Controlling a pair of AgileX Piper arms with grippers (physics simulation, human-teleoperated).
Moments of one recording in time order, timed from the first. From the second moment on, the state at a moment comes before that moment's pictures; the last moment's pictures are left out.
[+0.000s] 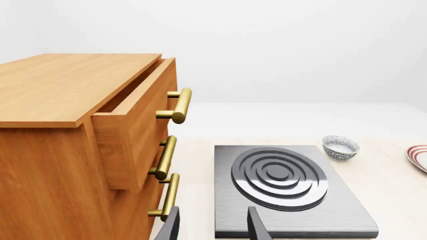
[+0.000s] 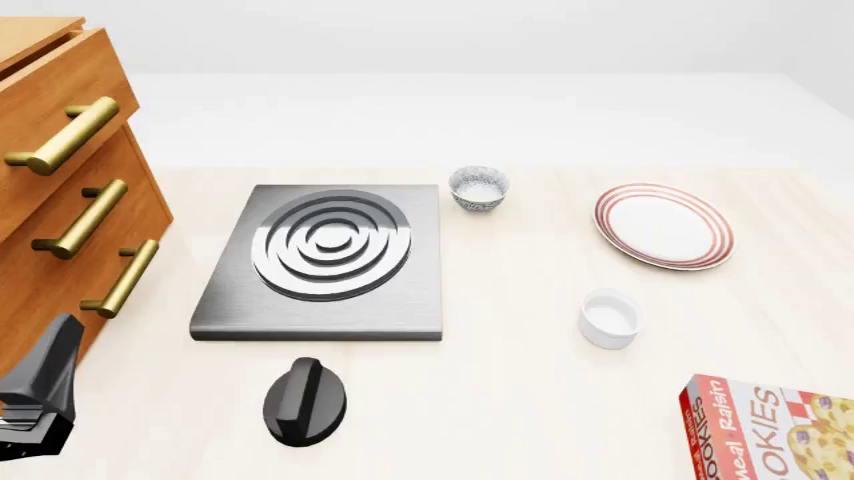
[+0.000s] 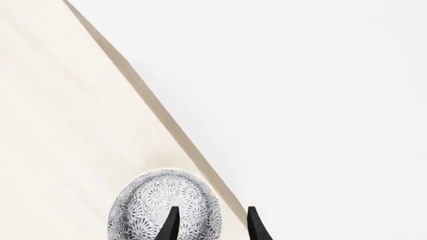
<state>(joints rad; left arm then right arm) 0.00 0.01 0.00 0.00 0.00 -0.93 2.19 -1.60 0.56 -0.30</state>
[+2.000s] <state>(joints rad) 0.00 0.01 0.00 0.00 0.00 -0.55 2.04 -1.76 0.68 0.05</state>
